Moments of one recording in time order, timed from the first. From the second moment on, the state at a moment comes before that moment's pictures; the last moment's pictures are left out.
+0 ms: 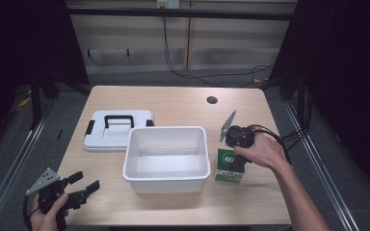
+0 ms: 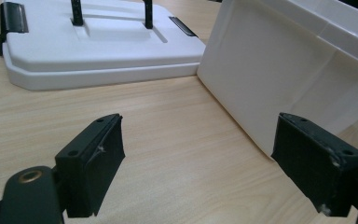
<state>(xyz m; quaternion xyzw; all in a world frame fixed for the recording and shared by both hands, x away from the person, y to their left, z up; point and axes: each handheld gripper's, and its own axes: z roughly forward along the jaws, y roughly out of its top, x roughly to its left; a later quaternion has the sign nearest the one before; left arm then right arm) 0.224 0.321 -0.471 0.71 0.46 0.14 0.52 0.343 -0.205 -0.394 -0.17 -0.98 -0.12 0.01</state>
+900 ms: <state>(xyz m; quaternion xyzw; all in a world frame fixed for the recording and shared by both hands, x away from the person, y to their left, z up) 0.224 0.321 -0.471 0.71 0.46 0.14 0.52 0.346 -0.196 -0.429 -0.13 -0.99 -0.04 0.02</state>
